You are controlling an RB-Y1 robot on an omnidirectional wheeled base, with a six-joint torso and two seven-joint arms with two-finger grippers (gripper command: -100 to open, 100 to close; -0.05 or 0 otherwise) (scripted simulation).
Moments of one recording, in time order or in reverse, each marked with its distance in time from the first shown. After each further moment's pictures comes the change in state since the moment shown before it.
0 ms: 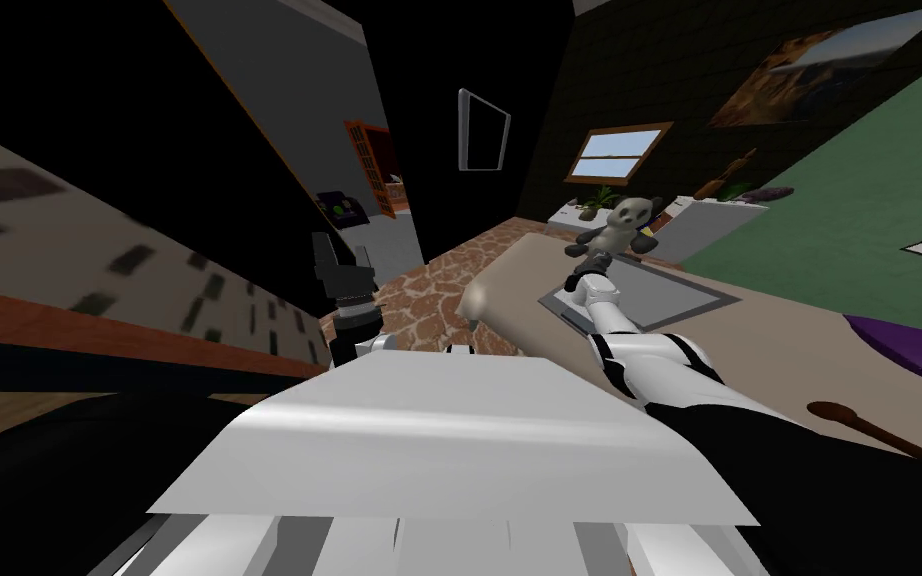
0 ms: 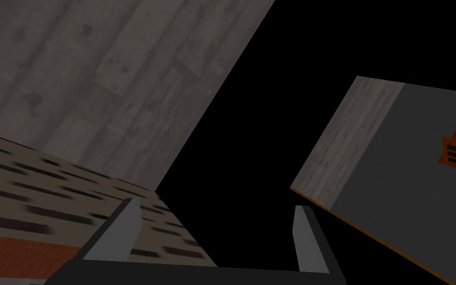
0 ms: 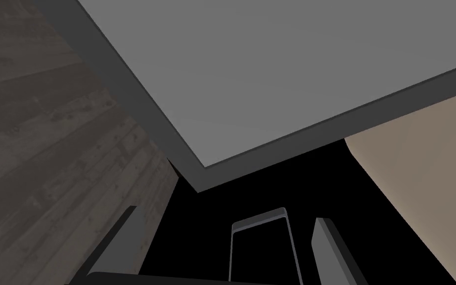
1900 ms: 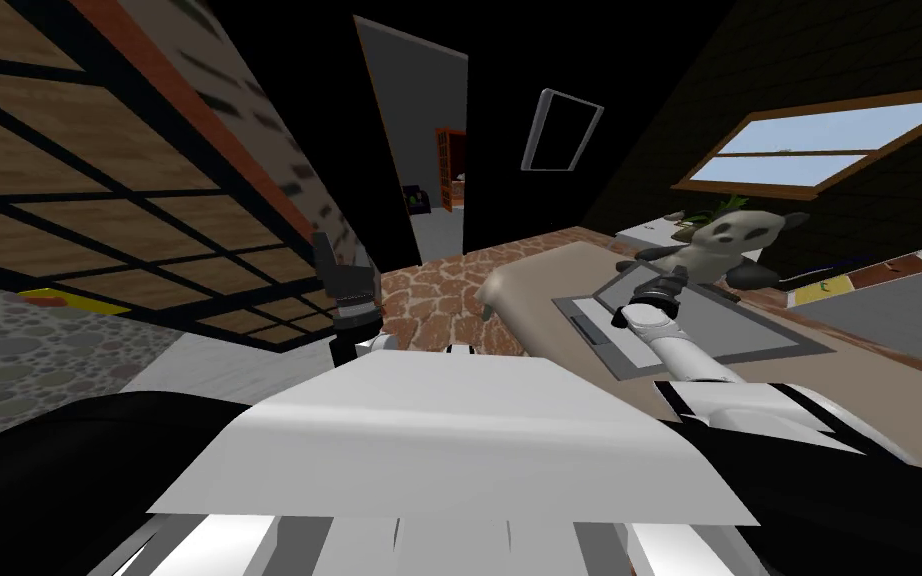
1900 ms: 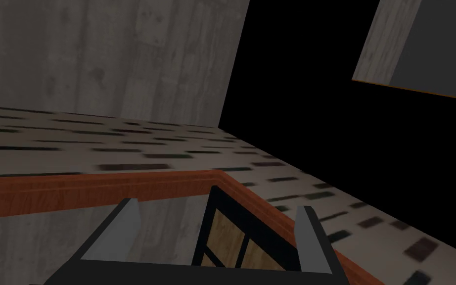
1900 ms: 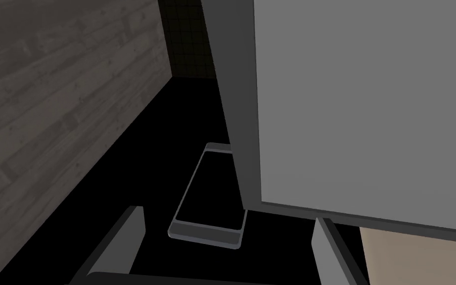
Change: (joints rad) left arm 0.000 0.000 0.000 0.000 0.000 0.000 0.000; right arm 0.350 -0.276 0.065 -0.062 0.319 0.150 -0.275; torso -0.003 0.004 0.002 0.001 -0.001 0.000
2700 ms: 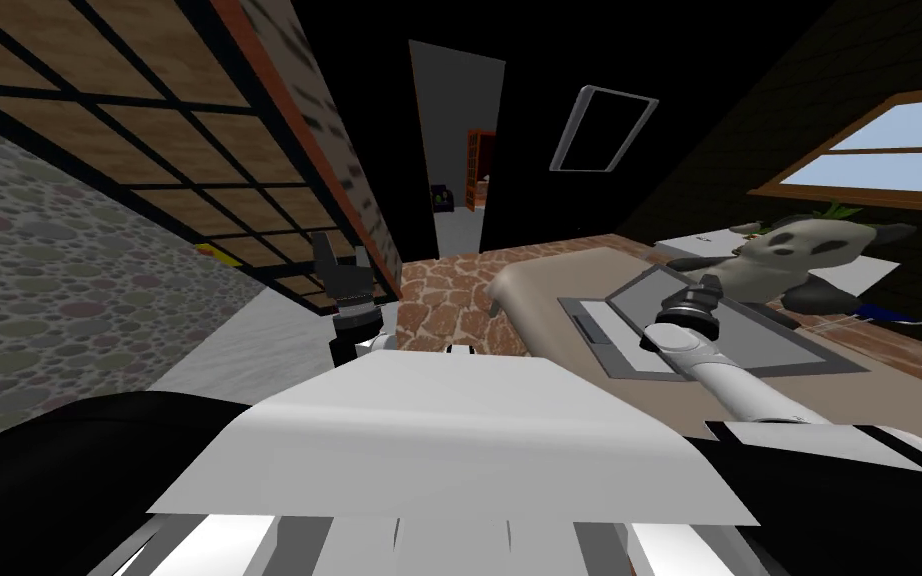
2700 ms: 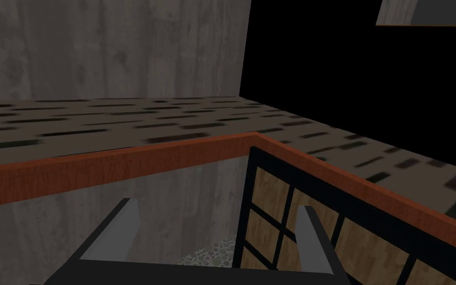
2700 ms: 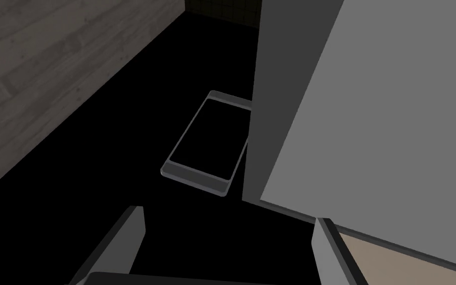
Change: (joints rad) left arm 0.000 0.000 0.000 0.000 0.000 0.000 0.000; right arm 0.214 -0.107 0.014 -0.063 0.090 0.077 -0.071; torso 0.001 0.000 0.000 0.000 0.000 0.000
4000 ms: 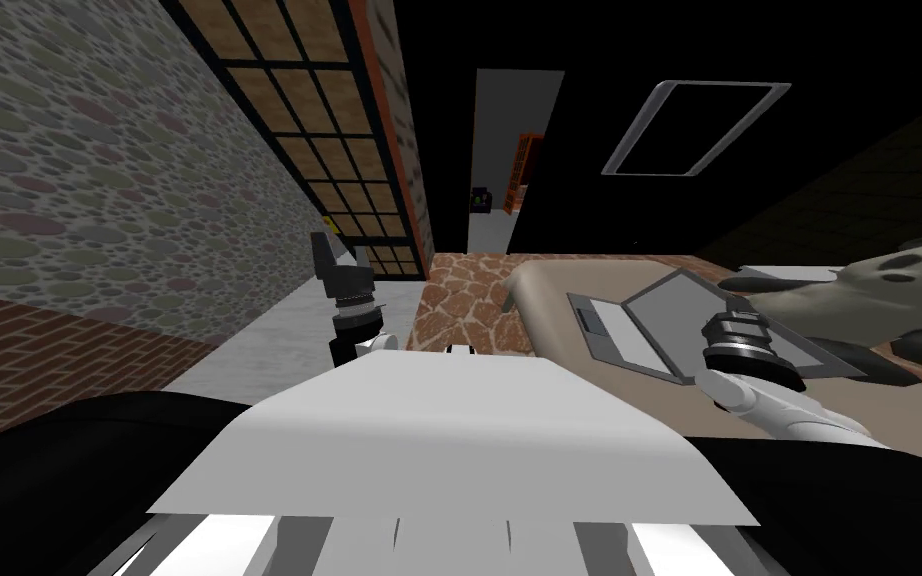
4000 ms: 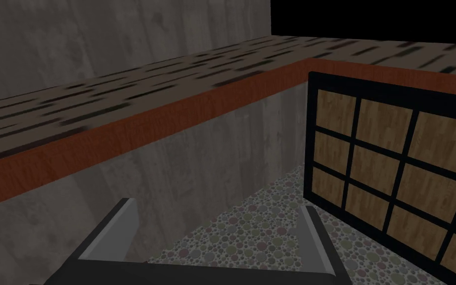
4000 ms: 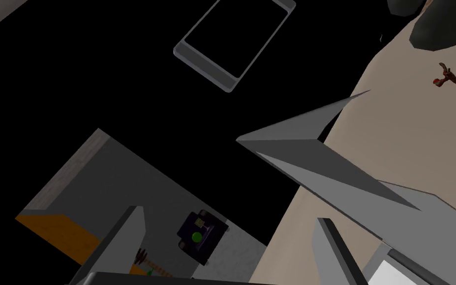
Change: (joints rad) left arm 0.000 0.000 0.000 0.000 0.000 0.000 0.000; right arm 0.301 -0.144 0.117 0.031 0.219 0.172 -0.220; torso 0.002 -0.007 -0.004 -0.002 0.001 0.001
